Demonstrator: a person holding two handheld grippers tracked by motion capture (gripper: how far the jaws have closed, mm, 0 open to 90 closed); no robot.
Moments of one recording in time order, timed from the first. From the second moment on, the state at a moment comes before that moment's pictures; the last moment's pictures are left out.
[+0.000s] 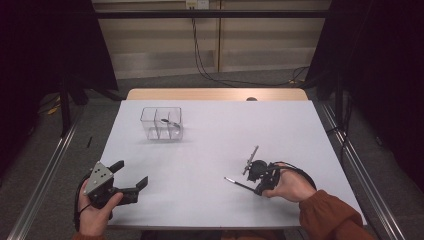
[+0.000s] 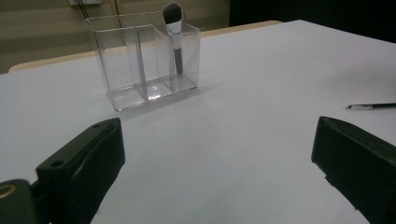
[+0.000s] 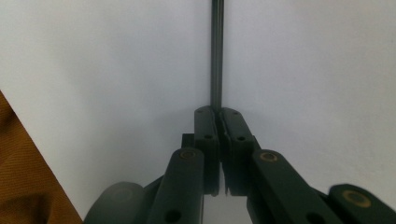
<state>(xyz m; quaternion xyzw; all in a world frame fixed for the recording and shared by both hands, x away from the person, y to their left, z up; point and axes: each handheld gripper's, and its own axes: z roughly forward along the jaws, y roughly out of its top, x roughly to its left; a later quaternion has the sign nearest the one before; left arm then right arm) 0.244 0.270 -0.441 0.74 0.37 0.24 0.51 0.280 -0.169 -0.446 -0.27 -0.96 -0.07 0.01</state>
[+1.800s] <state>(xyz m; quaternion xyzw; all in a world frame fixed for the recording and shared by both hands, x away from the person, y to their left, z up) 0.244 0.272 -0.441 0.74 0.38 0.23 0.51 0.268 -0.207 -0.453 -0.34 -0.86 -0.38 -0.07</state>
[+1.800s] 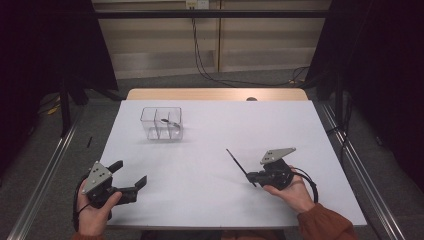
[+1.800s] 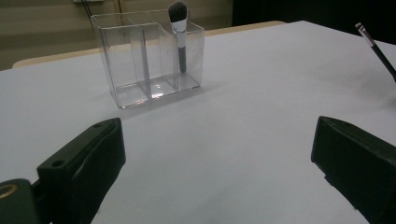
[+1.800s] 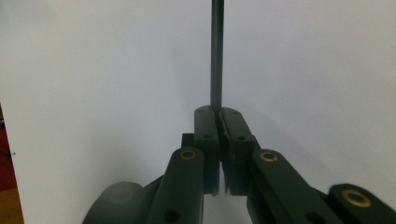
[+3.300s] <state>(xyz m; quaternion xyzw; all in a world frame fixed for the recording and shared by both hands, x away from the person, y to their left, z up) 0.237 0.242 -0.427 0.72 0.34 0.21 0.57 0.259 -0.199 -0.437 -0.32 -0.78 -0.53 -0.12</state>
